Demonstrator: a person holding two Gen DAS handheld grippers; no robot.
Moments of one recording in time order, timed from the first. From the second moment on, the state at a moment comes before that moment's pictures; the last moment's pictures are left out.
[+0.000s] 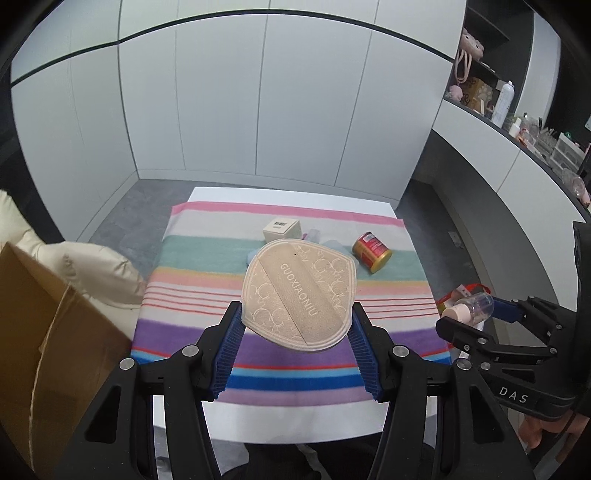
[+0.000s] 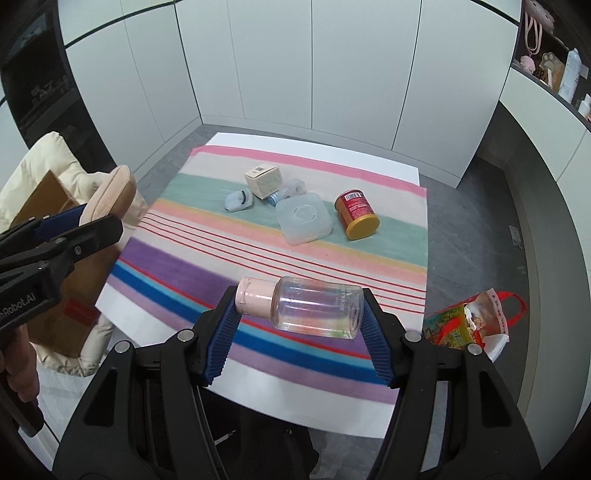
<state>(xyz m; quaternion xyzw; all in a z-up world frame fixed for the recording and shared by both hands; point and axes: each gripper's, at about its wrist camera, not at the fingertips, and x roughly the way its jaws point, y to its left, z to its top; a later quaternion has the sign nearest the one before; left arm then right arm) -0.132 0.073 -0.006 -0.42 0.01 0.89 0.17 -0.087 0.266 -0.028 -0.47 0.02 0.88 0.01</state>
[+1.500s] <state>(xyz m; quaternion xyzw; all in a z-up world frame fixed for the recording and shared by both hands) -0.131 -0.065 -0.012 -0.40 -0.02 0.91 0.07 -0.138 0.126 -0.021 -0.44 -0.03 0.89 -0.10</state>
